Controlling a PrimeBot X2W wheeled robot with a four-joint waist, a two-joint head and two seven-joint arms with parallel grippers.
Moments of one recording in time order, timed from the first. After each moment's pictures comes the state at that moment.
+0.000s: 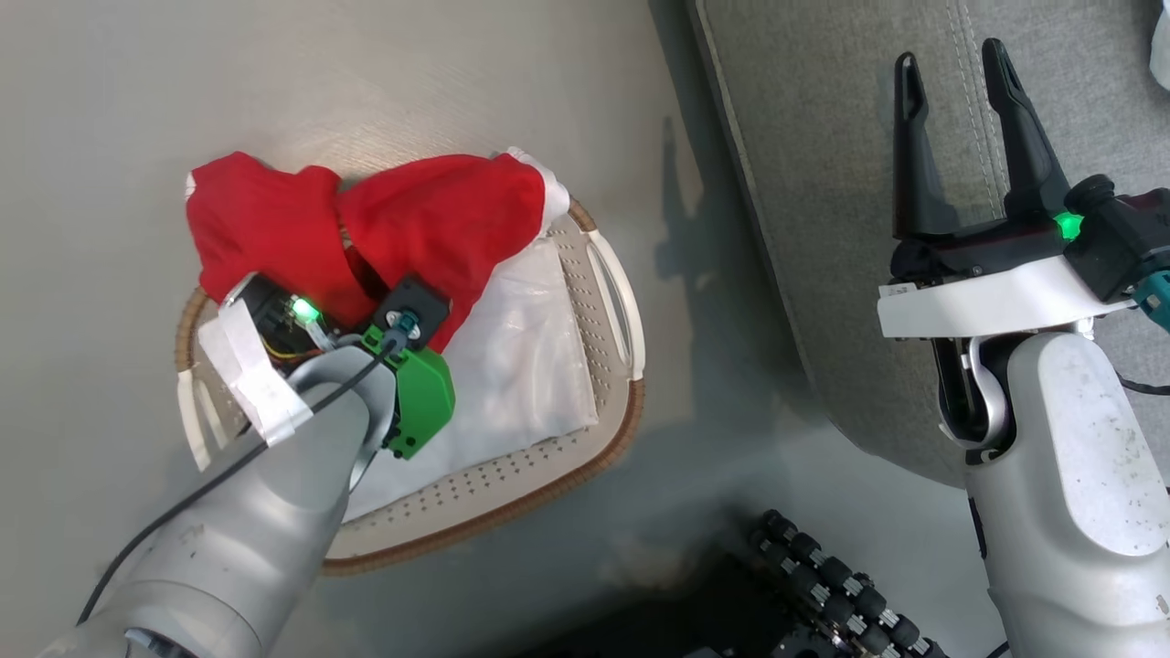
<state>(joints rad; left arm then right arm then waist) -0.91 0.15 -0.96 1.13 -0.32 -0.07 -0.23 -0.52 -0.05 0.04 0.06 0.22 0.13 -0.26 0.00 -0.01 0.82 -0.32</state>
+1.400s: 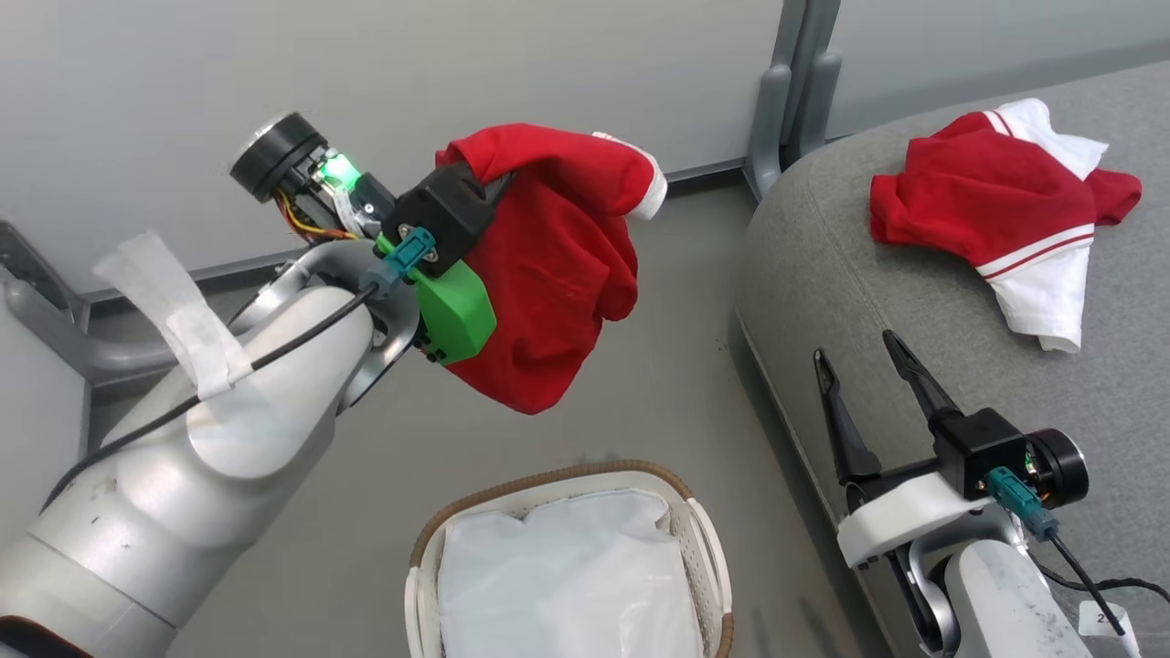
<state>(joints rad) -0.96 0.36 -0.95 0.46 -0.34 -0.11 -0.14 -0.19 -0.05 0.09 0.21 0.04 0.13 -0.26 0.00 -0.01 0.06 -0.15</state>
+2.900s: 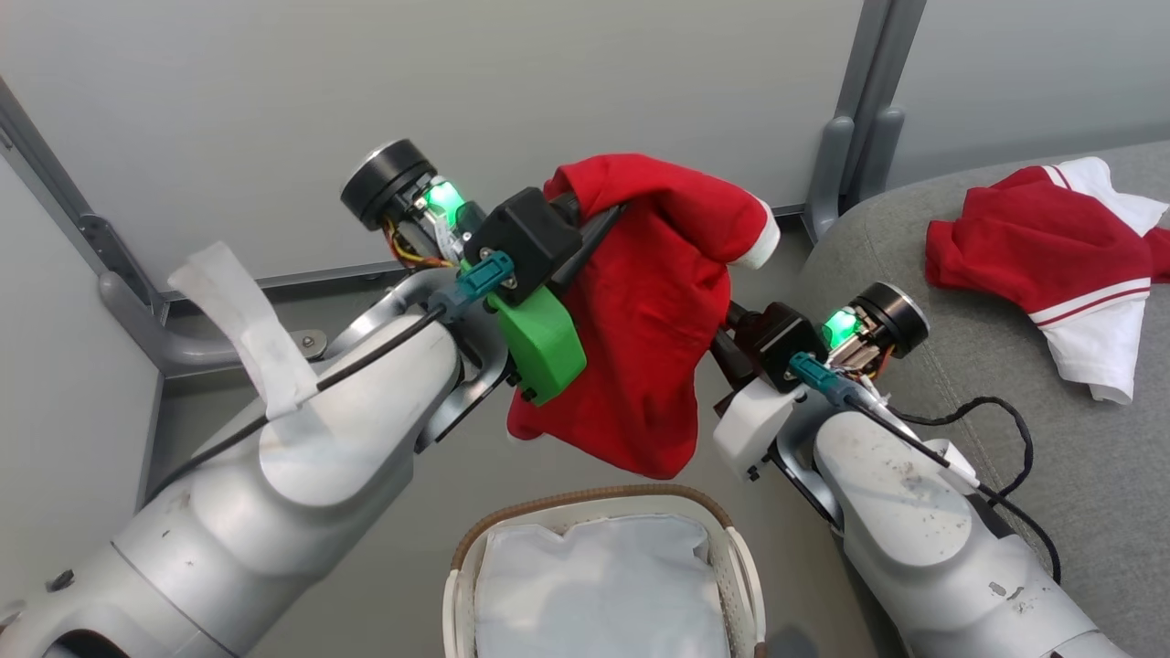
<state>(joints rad) -0.95 0.29 -1.01 0.35 -0.48 -0.10 -0.12 -0.62 -0.06 0.48 0.60 0.01 0.13 -0.26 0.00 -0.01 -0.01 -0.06</state>
